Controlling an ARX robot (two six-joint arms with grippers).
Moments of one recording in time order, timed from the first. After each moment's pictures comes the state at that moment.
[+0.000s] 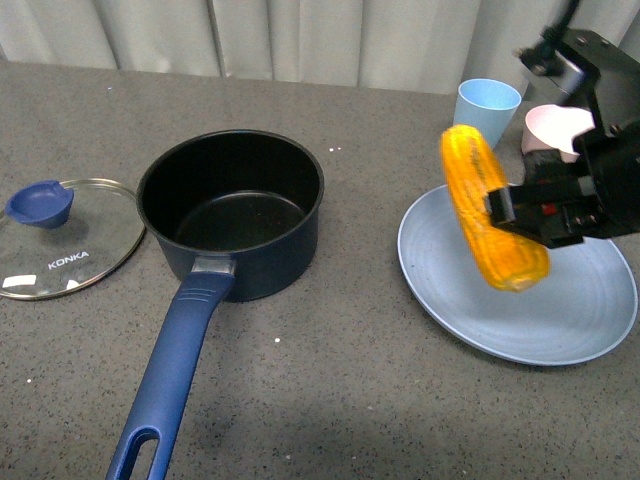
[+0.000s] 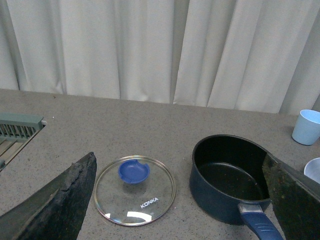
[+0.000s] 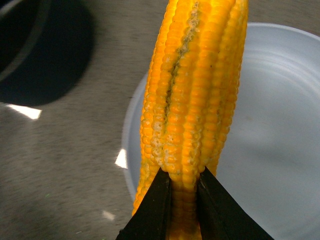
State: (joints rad) left arm 0.00 0.00 0.02 0.00 0.00 0.00; right arm 0.27 1.76 0.86 -0.02 -0.25 -0.04
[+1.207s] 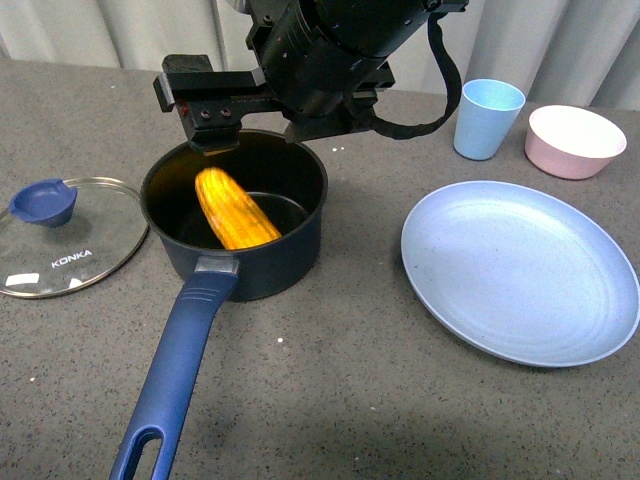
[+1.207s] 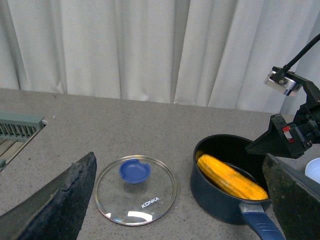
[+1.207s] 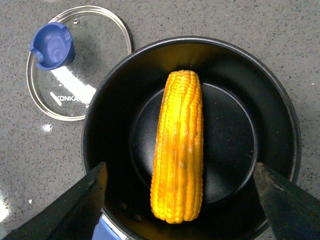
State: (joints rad) left arm 0.00 0.00 0.02 0.00 0.00 0.00; right arm 0.58 2.14 1.51 -0.24 -0.25 0.08
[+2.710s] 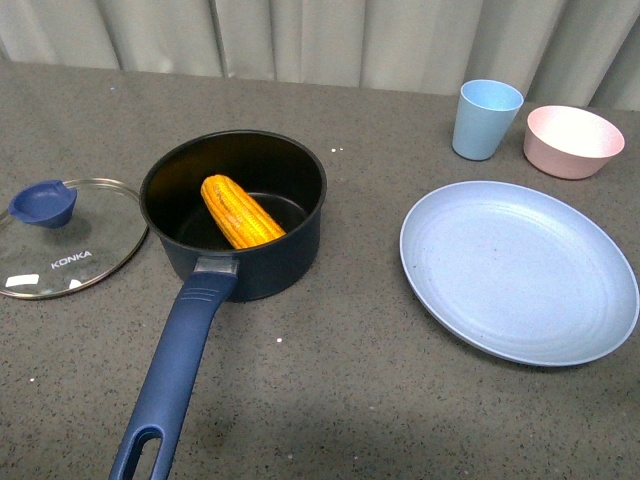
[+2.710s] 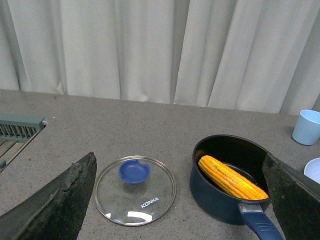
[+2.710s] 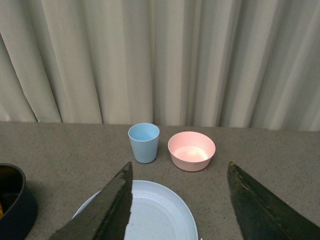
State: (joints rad) left arm 0.00 0.00 0.02 0.00 0.00 0.00; right arm 0.19 0.73 0.10 0.63 0.18 0.00
